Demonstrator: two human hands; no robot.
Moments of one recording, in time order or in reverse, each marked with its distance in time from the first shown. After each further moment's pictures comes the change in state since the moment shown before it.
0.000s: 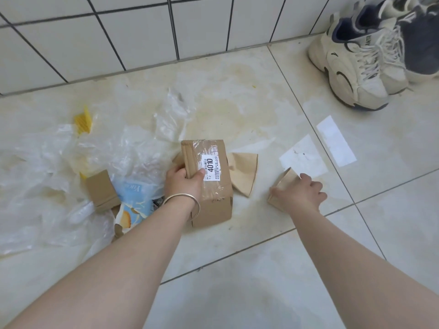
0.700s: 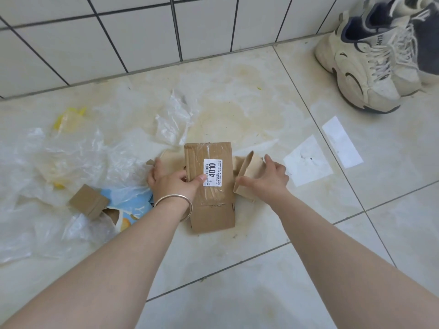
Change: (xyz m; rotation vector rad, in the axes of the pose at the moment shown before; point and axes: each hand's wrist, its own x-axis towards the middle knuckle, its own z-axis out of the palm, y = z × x) left_hand 0.015 0.006 -0.021 0.458 0.000 0.029; right_hand -0.013 -0.058 0.015 0.295 -0.285 -0.330
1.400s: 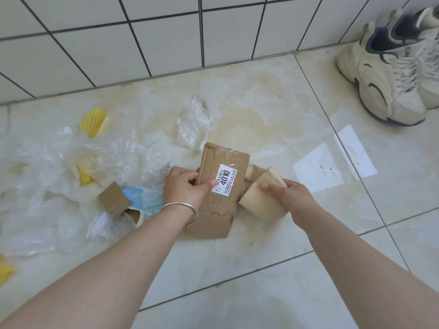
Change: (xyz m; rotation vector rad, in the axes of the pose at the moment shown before) left_hand -0.001 -0.009 -0.020 -0.245 0.079 0.070; right_hand -0.001 0.012 -0.007 0.432 -0.135 0.121
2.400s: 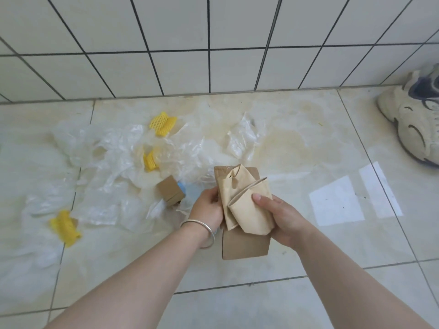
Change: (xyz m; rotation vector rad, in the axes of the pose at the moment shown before) left_hand -0.054 -0.014 -0.073 -0.338 -0.219 -0.103; right_hand -0.065 -0.017 0.096 0.245 -0.601 -0.012
